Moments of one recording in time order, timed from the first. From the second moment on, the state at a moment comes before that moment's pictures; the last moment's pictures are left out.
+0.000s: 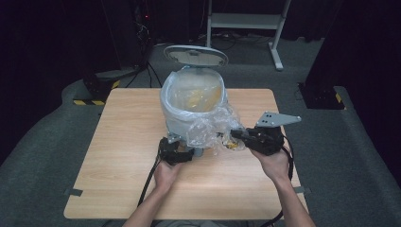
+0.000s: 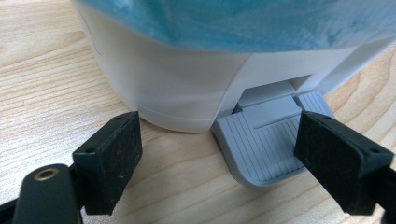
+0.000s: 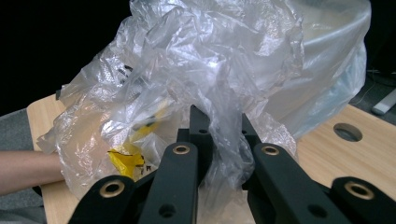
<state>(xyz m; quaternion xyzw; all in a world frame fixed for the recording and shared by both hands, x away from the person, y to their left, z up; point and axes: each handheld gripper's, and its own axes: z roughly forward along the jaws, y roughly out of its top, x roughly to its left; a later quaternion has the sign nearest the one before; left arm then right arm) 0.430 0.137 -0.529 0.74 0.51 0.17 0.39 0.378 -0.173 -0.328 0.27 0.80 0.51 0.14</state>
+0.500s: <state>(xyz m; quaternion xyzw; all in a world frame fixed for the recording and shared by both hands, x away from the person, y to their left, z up) 0.430 0.137 -0.529 0.74 0.51 0.17 0.39 0.391 -0.167 -0.310 0.26 0.80 0.52 0.15</state>
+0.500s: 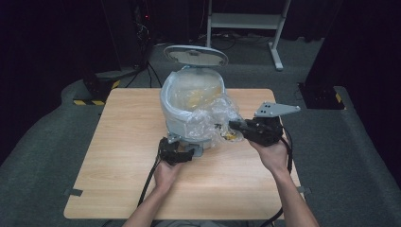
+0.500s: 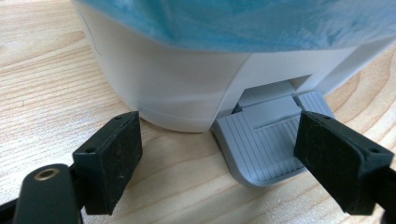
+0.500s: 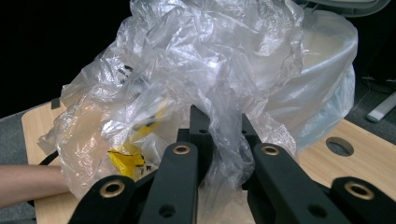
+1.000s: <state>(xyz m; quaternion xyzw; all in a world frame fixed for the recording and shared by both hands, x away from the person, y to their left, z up) 0.430 0.137 -0.529 0.74 0.51 0.17 0.39 0.408 -0.158 -0.294 0.26 0.80 0.51 0.15</state>
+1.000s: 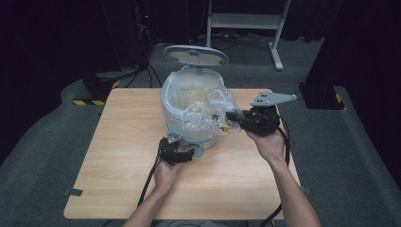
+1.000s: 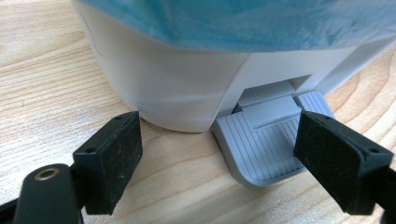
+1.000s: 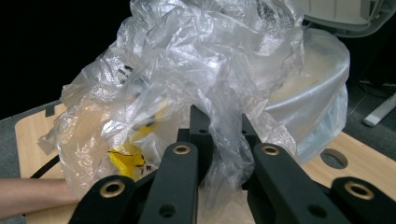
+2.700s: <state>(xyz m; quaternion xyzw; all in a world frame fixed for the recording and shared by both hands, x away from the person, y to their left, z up) 0.430 0.138 -0.529 0.75 0.51 0.17 0.39 0.518 -0.085 -0.291 0.31 0.83 0.44 0.15</state>
